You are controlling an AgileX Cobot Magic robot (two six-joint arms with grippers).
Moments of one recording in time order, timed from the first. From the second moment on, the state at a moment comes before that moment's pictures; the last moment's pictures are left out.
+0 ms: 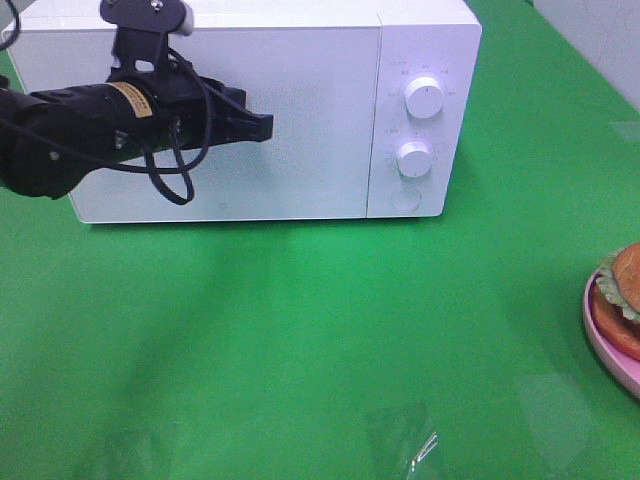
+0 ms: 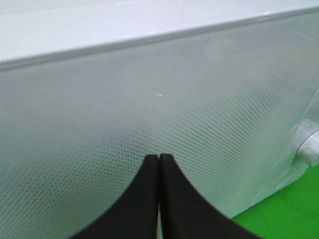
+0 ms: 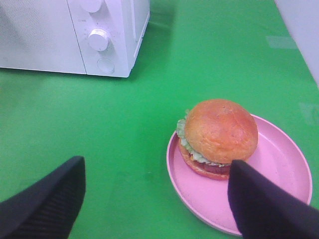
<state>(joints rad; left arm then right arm) -0.55 1.81 -0.94 -0.03 -0.46 -0.07 0.08 0.00 -0.49 0.00 0.97 0.00</state>
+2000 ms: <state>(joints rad) -0.12 0.52 -0.52 -0.01 1.09 0.01 0.08 0.00 -0.49 0.00 0.97 0.00</state>
